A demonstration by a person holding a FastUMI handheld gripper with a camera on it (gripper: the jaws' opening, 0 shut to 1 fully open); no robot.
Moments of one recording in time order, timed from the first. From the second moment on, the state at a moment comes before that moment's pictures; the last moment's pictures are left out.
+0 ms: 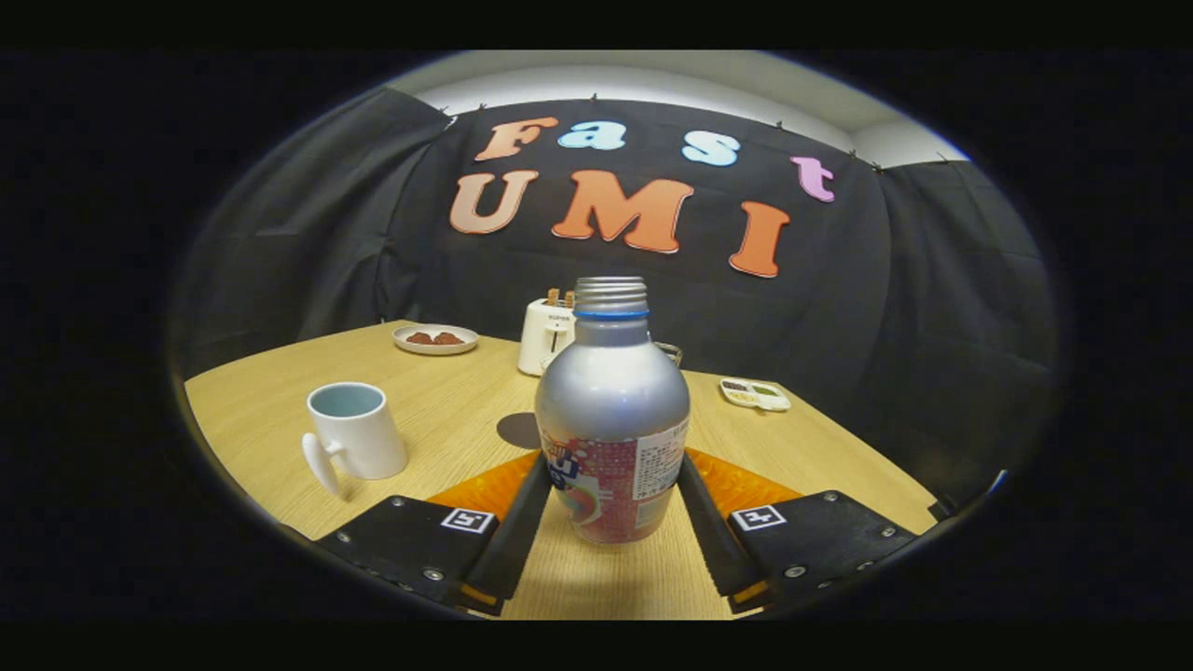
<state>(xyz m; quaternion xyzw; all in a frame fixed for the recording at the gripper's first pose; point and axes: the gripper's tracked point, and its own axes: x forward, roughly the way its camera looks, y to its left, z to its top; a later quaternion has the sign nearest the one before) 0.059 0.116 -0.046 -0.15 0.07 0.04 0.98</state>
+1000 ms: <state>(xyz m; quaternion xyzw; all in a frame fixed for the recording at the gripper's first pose) 0.079 0.190 -0.046 -0.43 0.05 0.06 0.90</state>
